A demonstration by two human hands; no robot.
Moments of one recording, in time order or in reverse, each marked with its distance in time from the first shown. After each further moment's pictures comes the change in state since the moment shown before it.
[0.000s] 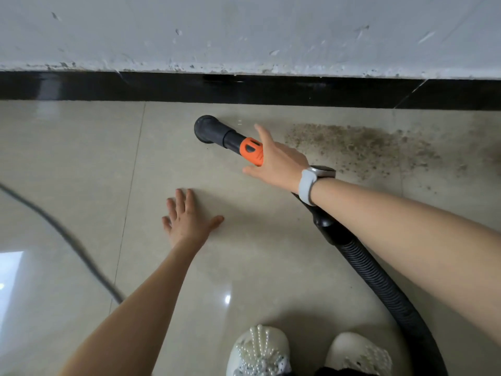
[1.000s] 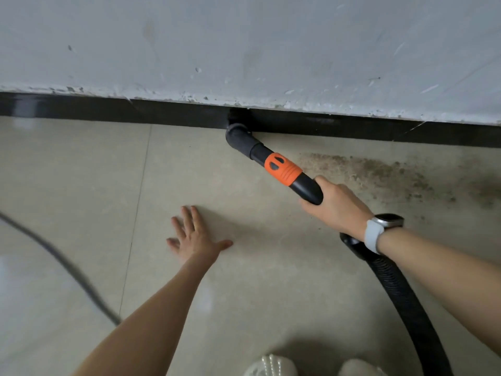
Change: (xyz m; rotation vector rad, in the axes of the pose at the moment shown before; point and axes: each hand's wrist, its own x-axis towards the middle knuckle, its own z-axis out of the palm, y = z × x) left_hand 0.014 0.017 -0.026 0.093 -0.229 -0.066; right_hand -0.035 0.033 -0.043 0.098 -0.058 0.223
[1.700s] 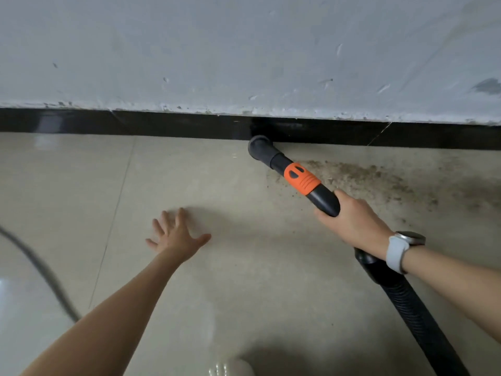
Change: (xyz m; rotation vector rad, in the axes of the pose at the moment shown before) left_hand -0.010 0.025 -0.001 0.021 0.057 0.023; right_hand -0.033 0.092 -0.009 0.049 0.159 0.080
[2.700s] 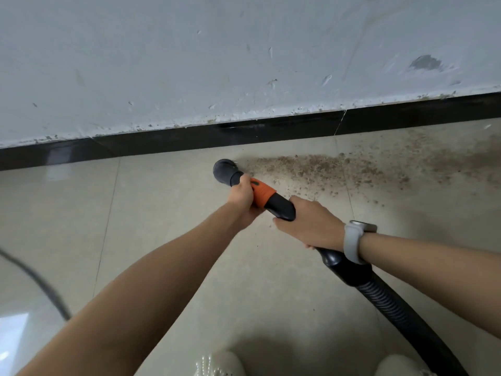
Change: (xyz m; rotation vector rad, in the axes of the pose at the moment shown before) left_hand -0.073 0.200 -0.013 -1.449 -0.341 -0.133; right_hand -0.029 -0.001 -0.008 0.225 -0.282 -0.082
